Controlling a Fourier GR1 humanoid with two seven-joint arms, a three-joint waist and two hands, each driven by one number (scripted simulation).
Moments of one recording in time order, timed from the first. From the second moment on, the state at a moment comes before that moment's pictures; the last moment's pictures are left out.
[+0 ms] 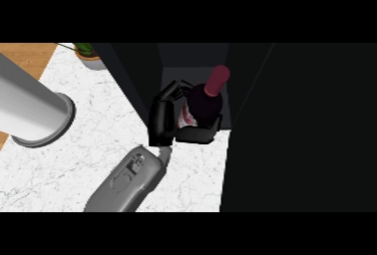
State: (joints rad) left arm -0.55 0.00 -0.45 -1.18 0.29 0.64 -0.35; right arm -0.05 -0.05 0.05 -2.49 -0.10 0.15 0.64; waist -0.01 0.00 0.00
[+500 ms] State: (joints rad) left arm -0.60 0.00 -0.39 -1.05 0.36 0.61 -0.45; right arm -0.10 -0.05 0.05 -2.48 -0.10 0.12 0.68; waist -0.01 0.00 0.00
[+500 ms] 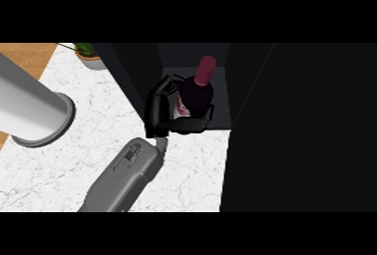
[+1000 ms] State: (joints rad) left arm -0.72 0.01 -0.28 -0.88 0.41 0.51 -0.43; right arm -0.08 -0.05 0.04 -2.48 -0.11 0.15 0.65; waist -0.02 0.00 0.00
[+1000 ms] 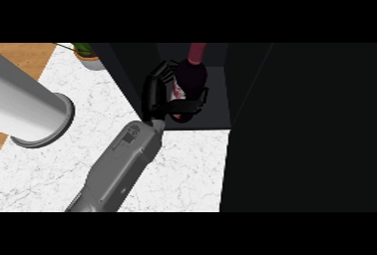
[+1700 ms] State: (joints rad) left arm -0.93 0.00 -0.18 -0.59 0.40 0.51 -0.53; right arm -0.07 -0.03 0.07 -2.47 -0.11 0.15 0.63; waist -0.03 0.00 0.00
